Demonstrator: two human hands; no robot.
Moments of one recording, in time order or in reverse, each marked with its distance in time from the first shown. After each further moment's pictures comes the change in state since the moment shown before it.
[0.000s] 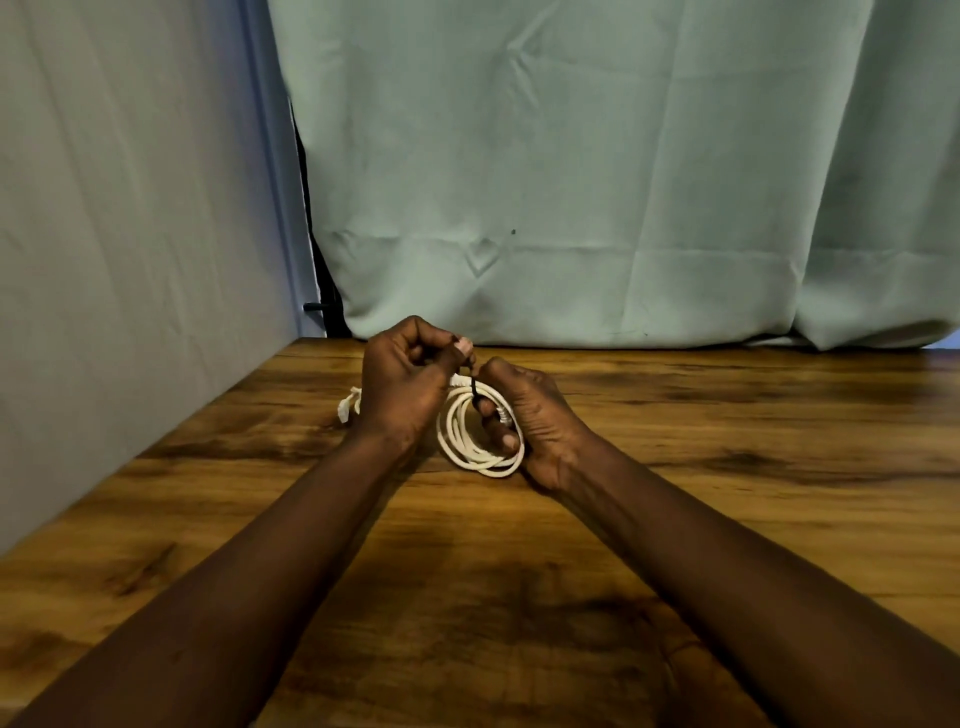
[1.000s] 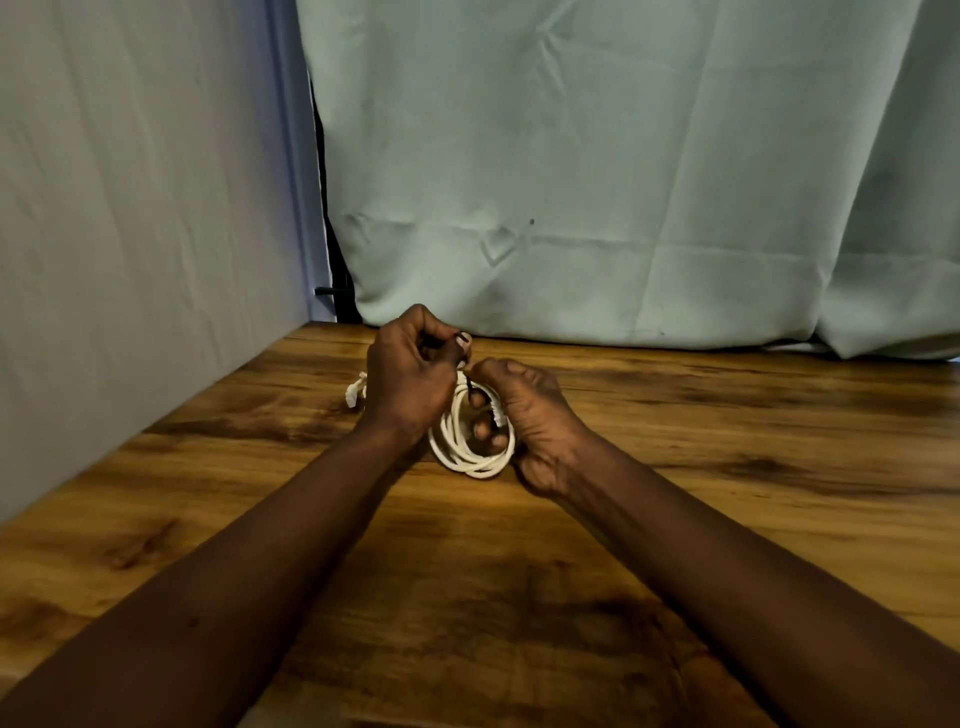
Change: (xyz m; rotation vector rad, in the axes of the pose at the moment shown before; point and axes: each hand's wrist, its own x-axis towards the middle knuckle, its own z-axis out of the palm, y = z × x) left_hand 0.011 -0.023 -0.008 0.194 0.068 0.106; right_hand 0.009 0.012 0.009 -0.038 0.021 0.028
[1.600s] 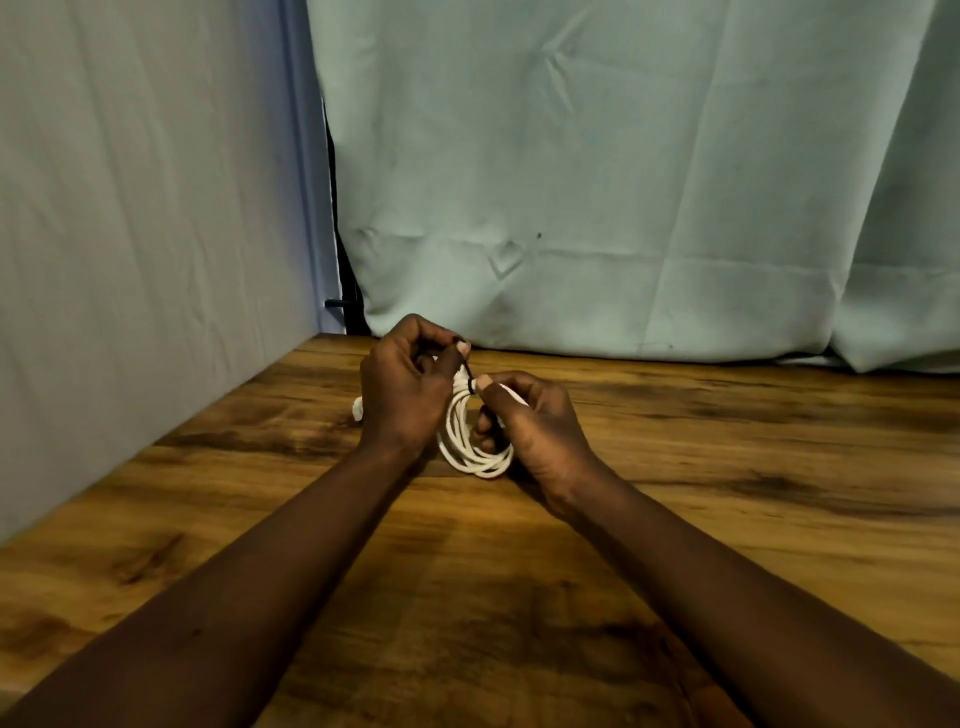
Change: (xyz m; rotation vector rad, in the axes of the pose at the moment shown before) left_hand 0.001 -0.005 -0.005 -0.013 0.076 0.077; right_hand 0.004 0.013 -0.005 -0.087 -0.004 -0.216
